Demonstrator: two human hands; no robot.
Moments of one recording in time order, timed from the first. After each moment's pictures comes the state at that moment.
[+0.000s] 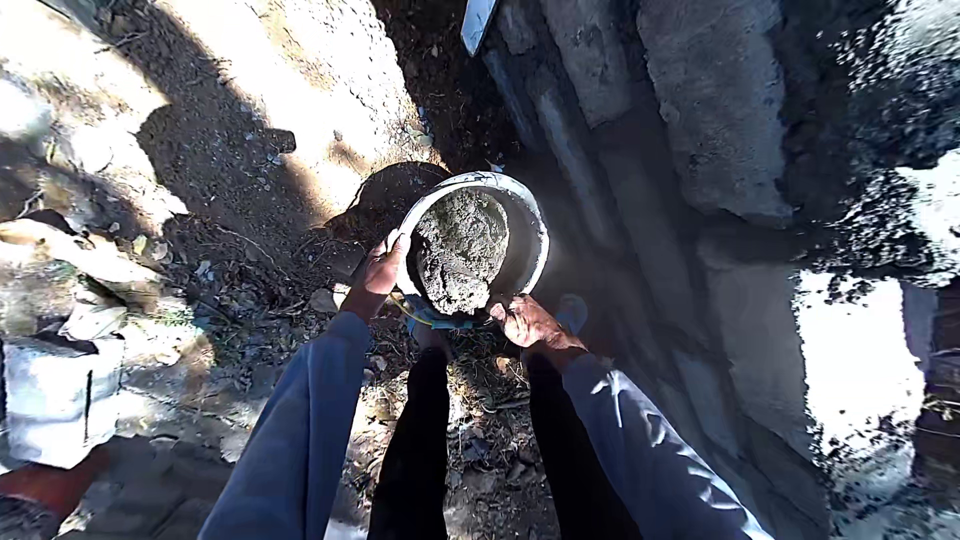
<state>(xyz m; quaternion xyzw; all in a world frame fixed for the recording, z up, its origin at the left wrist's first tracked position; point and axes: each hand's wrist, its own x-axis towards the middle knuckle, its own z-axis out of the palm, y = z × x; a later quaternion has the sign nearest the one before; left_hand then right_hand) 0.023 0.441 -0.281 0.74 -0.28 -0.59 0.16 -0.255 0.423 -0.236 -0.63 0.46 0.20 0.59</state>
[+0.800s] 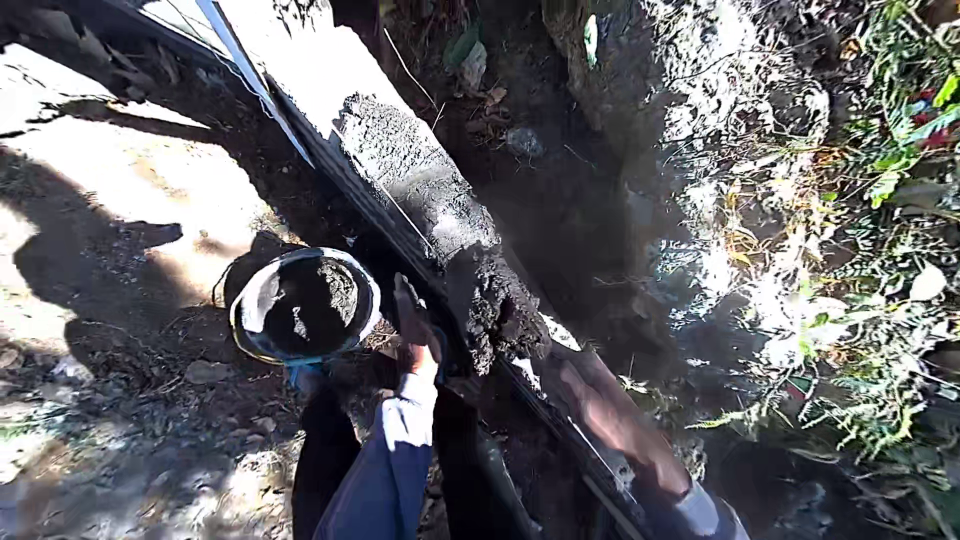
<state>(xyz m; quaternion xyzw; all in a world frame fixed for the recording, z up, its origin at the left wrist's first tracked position) -0.360 0.383 -0.033 0.63 -0.07 -0.57 0.52 -0.535 0.371 0.165 -0.56 0.64 0.00 0.53</state>
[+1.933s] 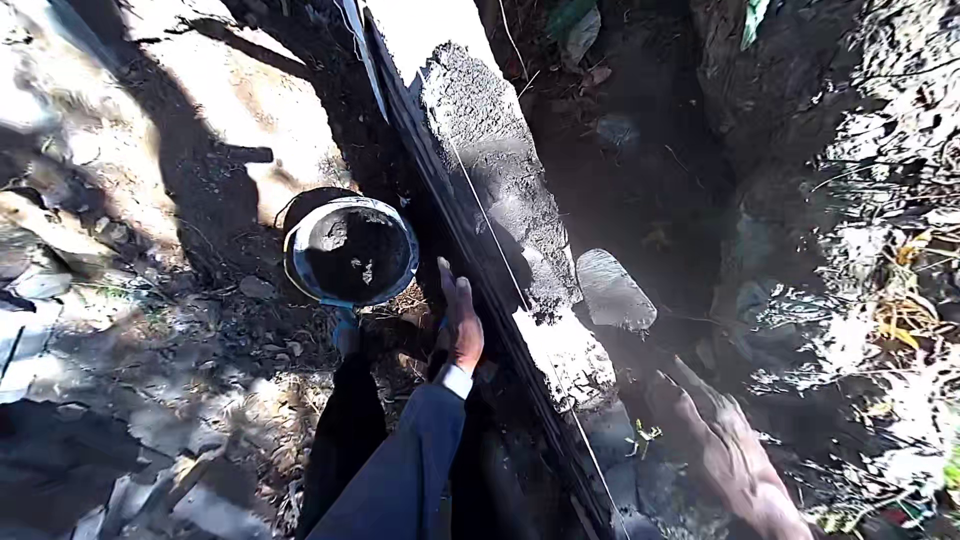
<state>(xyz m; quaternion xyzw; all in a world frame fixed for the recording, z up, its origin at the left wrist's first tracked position) -0.384 0.400 -0.050 0.71 -0.14 -0.50 0.47 -0.607 0.359 0.167 -0.65 0.65 0.10 0.38</state>
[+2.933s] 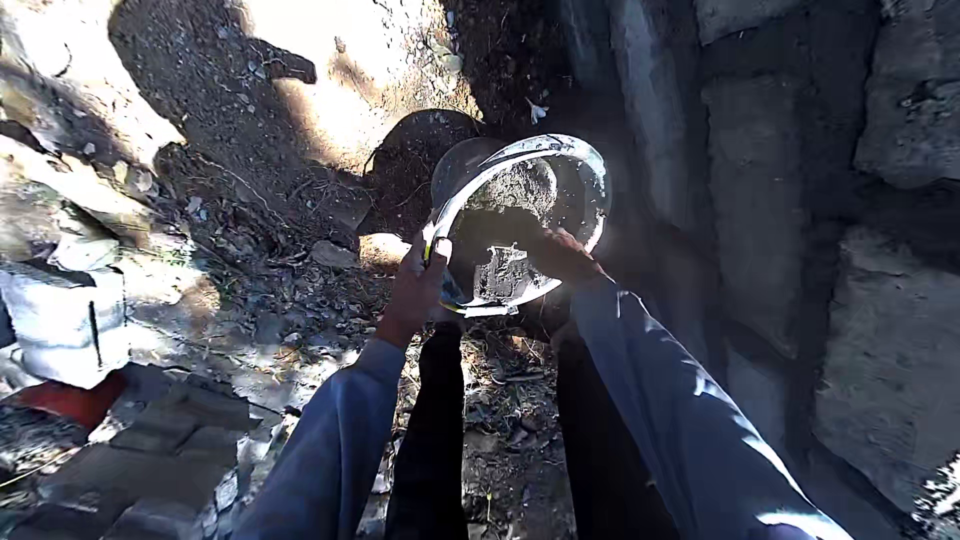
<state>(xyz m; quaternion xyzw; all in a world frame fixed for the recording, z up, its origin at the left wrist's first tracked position) -0.026 0.499 -0.275 0.74 -0.23 -0.60 0.21 -0.256 0.399 -0.353 -0.60 0.52 0.39 0.46</state>
